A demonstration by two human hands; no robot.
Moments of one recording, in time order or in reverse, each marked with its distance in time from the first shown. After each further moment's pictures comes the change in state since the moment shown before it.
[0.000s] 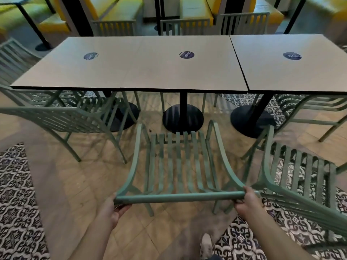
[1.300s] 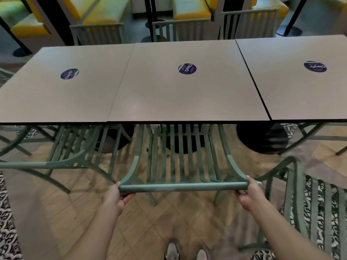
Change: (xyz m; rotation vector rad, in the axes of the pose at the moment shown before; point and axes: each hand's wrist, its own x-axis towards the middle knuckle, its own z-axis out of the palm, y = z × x) left_hand 0.121 0.183 0.240 0.045 0.040 0.017; right_hand 0.116 -0.093 0.256 0.025 0.029 -0.035
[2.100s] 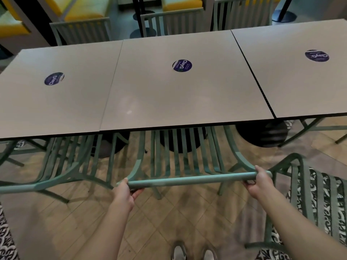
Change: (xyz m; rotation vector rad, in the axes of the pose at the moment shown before) left_hand 0.036 0.023 0.063 0.020 -0.035 -0.045; right_hand 0.024 -0.032 0.047 -0.010 0.071 -0.055
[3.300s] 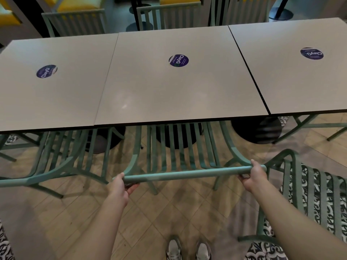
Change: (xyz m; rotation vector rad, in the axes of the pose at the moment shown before) left_hand -0.002 -0.006 -0.002 0.035 -0.021 0.015; right_hand 0.002 -0.004 -0.002 -0.031 0.026 -0.019
